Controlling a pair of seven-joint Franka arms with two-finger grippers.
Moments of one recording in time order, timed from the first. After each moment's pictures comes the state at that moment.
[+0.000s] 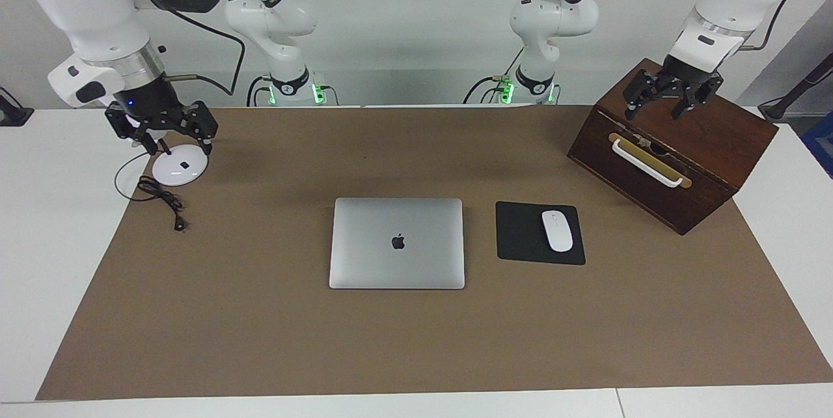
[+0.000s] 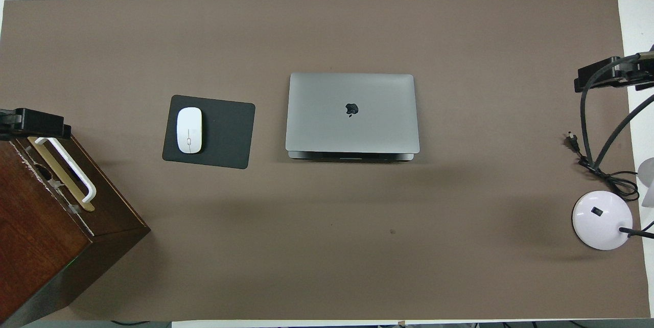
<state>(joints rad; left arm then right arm) -0.06 -0.09 0.04 -1.67 -0.02 1.59 0.04 -0.06 0.08 0.03 -1.50 -0.03 1.63 -0.03</state>
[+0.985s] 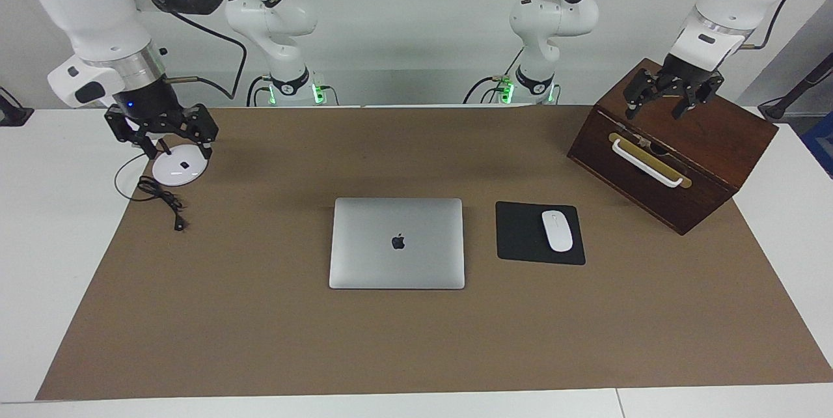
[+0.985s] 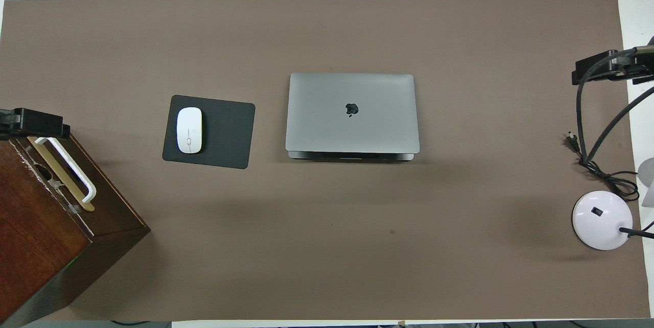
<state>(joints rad) -0.06 -0.09 0.04 -1.67 -0.02 1.59 0.04 -0.06 0.09 0.03 -1.50 -0.02 1.68 0.03</state>
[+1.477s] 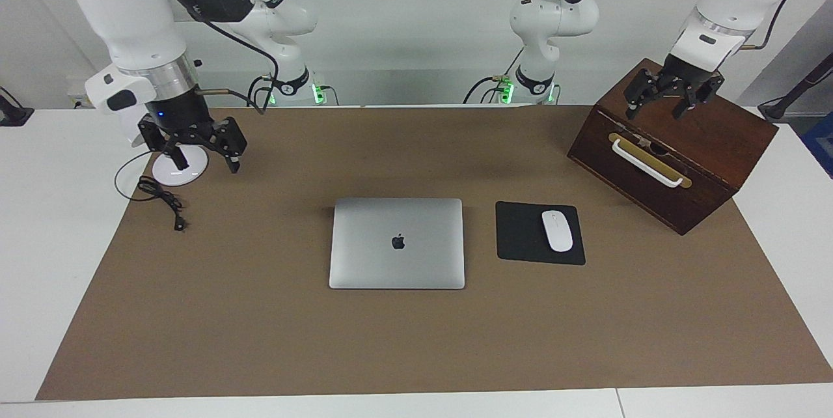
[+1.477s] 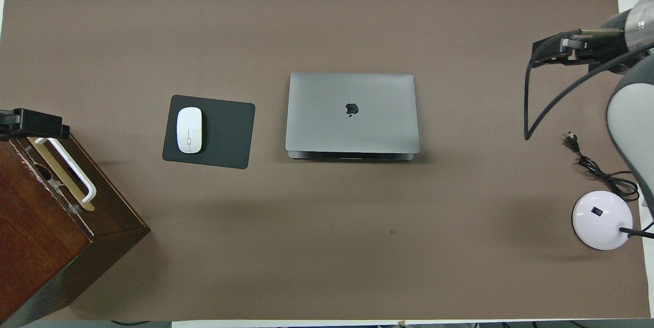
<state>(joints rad) -0.06 -0.09 0.04 -1.67 -0.02 1.59 0.04 0.04 0.14 0.04 -1.48 -0.01 1.76 0.22</state>
